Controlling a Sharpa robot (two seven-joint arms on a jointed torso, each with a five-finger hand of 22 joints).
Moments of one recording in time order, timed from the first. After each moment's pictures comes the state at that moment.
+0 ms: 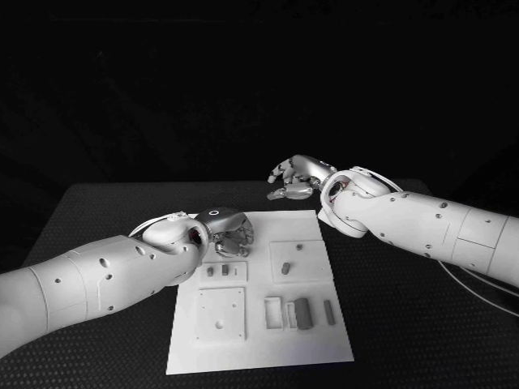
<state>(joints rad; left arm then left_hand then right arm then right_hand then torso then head) 1.27 -0.44 -0.24 1.15 -1.46 -0.25 0.08 1.20 -0.12 0.52 -0.29 0.07 0.95 0.14 0.22 0.58 1.14 0.09 0.16 0.24 1.14 -0.03 1.24 0.61 0.03 1.28 -0.13 0.40 1.28 1.22 -0.66 0.03 1.24 -1.28 -0.36 -0.04 1.00 -0.13 0.53 -0.27 0.04 0.83 0.14 0.22 0.51 1.08 0.05 1.18 1.02 1.18 -0.06 1.51 0.82 0.20 1.16 -0.04 0.92 1.31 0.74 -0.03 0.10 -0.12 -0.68</state>
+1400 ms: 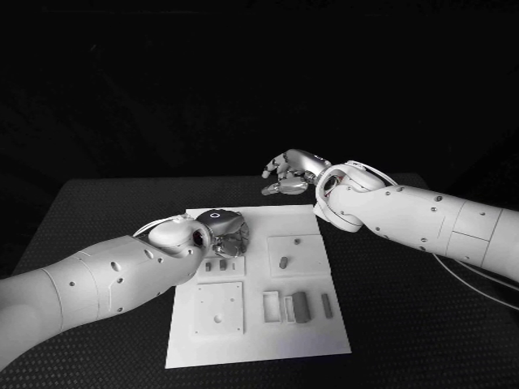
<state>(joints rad) 1.23 -0.39 -0.24 1.08 -1.54 -0.22 0.02 1.19 -0.10 0.52 -0.29 0.07 0.95 0.14 0.21 0.54 1.15 0.09 0.10 0.22 1.23 -0.02 1.32 0.62 0.04 1.37 -0.12 0.48 1.31 1.22 -0.66 0.03 1.25 -1.28 -0.36 -0.04 1.00 -0.13 0.53 -0.27 0.04 0.83 0.14 0.22 0.51 1.08 0.05 1.18 1.02 1.18 -0.06 1.51 0.82 0.20 1.16 -0.03 0.92 1.31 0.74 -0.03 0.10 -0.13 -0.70</state>
